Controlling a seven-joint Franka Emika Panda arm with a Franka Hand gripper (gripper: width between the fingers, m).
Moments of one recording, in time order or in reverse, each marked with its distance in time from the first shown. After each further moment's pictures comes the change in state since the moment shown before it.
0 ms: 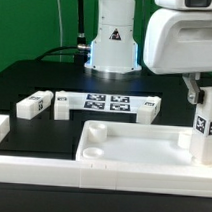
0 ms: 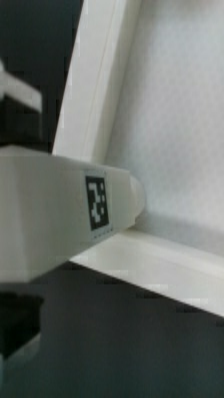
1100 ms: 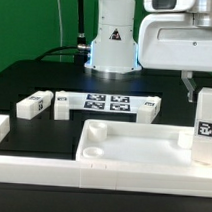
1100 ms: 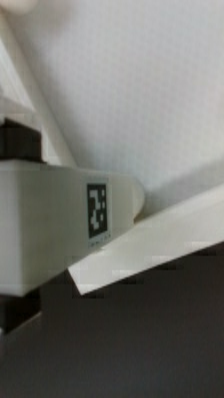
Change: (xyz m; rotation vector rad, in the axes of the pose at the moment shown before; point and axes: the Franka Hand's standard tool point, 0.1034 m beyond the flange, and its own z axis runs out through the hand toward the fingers) arm 0.001 0.005 0.002 0.074 0.013 0.743
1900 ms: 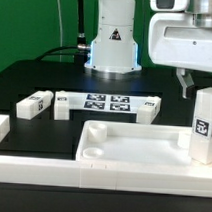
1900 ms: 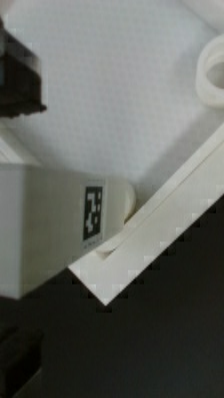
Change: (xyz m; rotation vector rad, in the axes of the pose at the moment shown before) arm -0.002 -0.003 0.001 -0.002 -0.002 0.285
